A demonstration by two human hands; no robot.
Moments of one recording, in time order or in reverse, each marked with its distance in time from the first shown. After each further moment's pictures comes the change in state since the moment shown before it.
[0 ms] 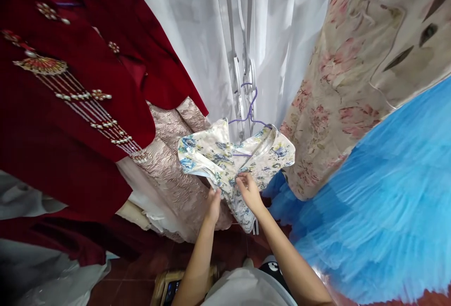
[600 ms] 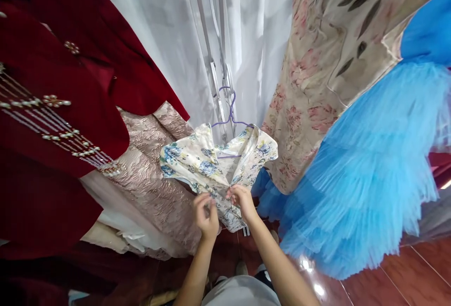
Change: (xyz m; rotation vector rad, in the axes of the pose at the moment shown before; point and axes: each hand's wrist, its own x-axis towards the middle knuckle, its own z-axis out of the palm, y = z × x) left_hand -0.025 -0.029 0.008 0.579 0.191 0.733; right_hand -0.029 -0.021 -0.010 0.403 0.017 0.335
